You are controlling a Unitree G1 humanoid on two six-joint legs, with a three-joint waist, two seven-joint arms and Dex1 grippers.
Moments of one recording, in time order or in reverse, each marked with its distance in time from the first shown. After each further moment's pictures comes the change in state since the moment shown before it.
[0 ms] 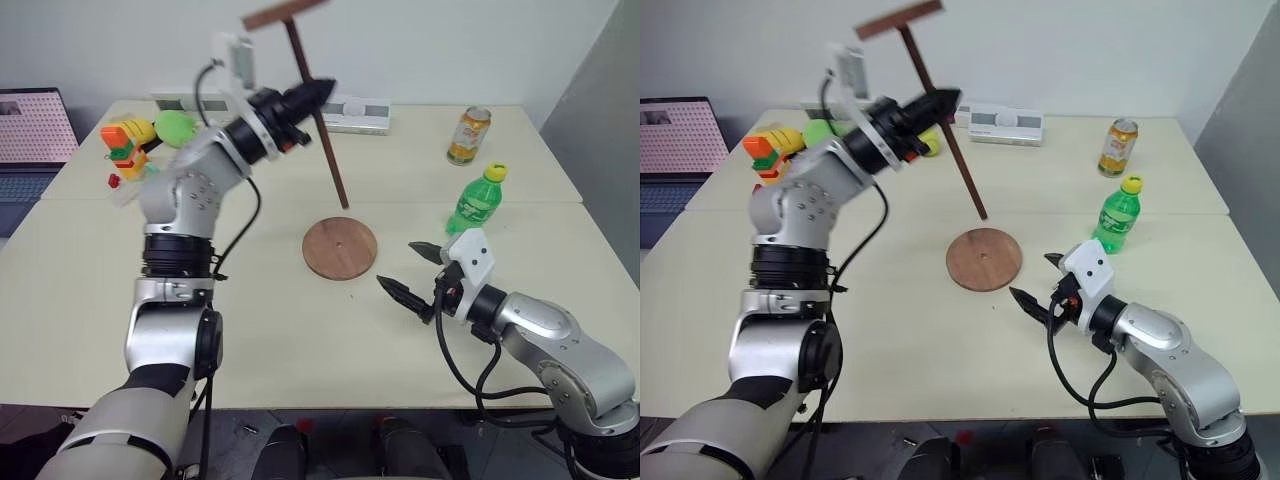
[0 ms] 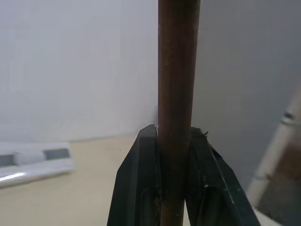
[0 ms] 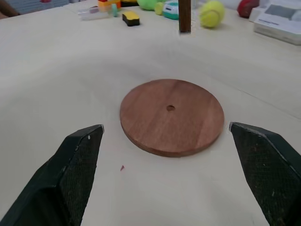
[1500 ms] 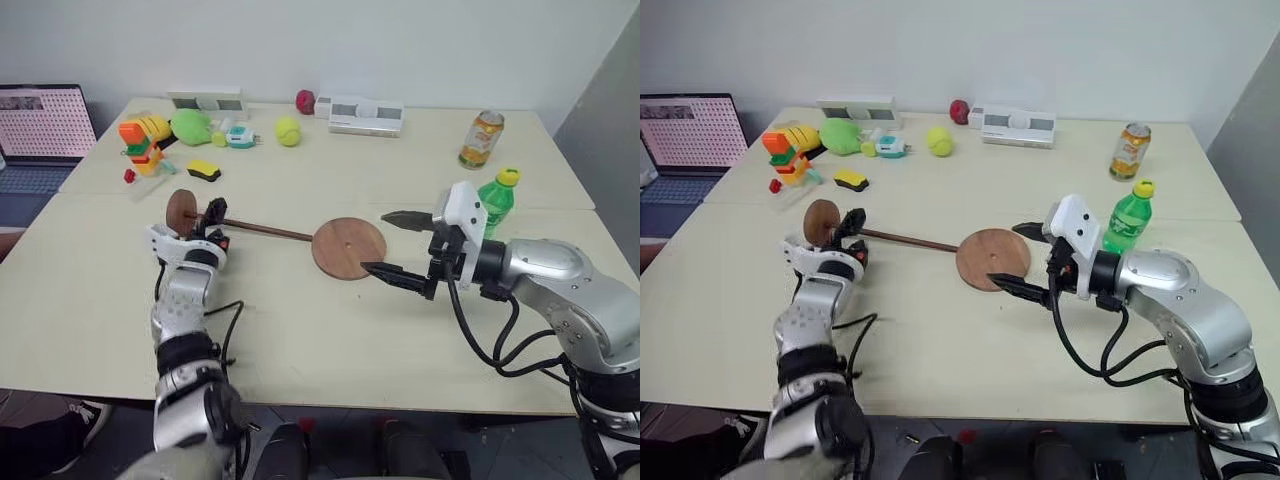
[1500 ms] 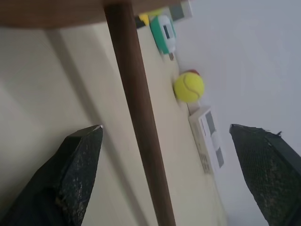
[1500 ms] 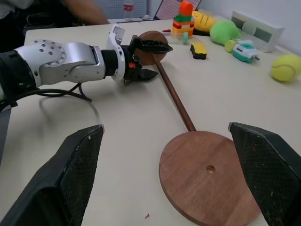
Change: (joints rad) left arm 0.343 -0.175 0.620 0.244 -0.311 -0.112 0.640; right arm -0.311 -0.116 -0.027 0.055 0.143 0.104 0.255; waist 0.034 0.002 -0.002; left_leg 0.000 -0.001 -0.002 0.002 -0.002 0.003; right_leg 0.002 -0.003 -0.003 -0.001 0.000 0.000
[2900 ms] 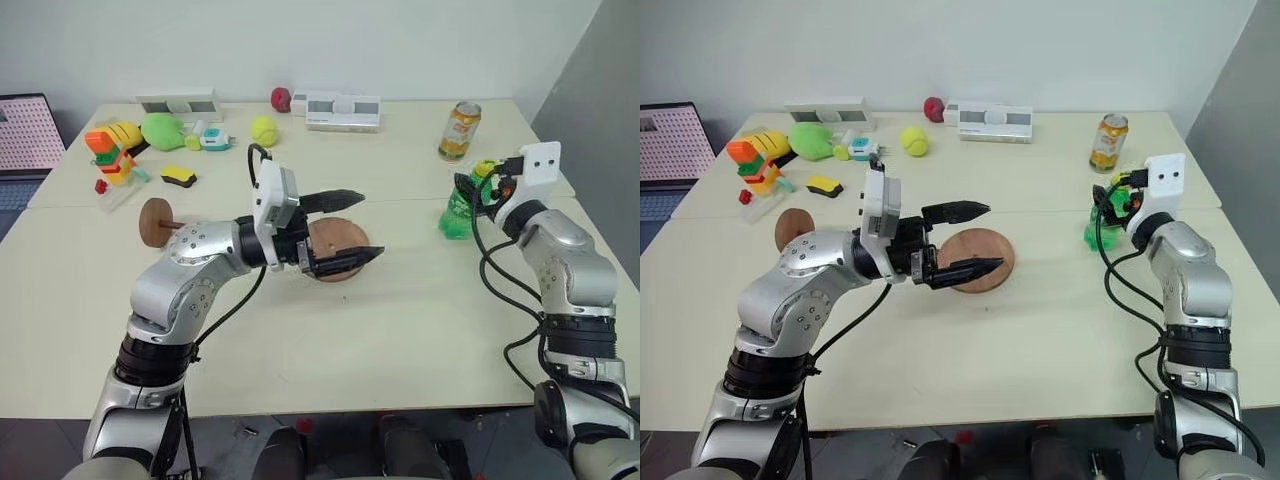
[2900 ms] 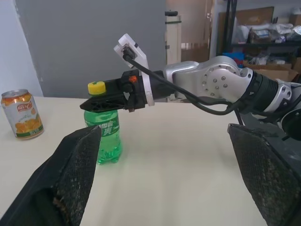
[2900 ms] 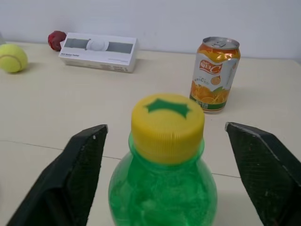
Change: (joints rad) left arm 0.134 0.333 -0.760 -0.890 0.326 0.090 -0.825; right arm -0.140 0.205 -0.259 0.612 -0.309 -0.241 -0.379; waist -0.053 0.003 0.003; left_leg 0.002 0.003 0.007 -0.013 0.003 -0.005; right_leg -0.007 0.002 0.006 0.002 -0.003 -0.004
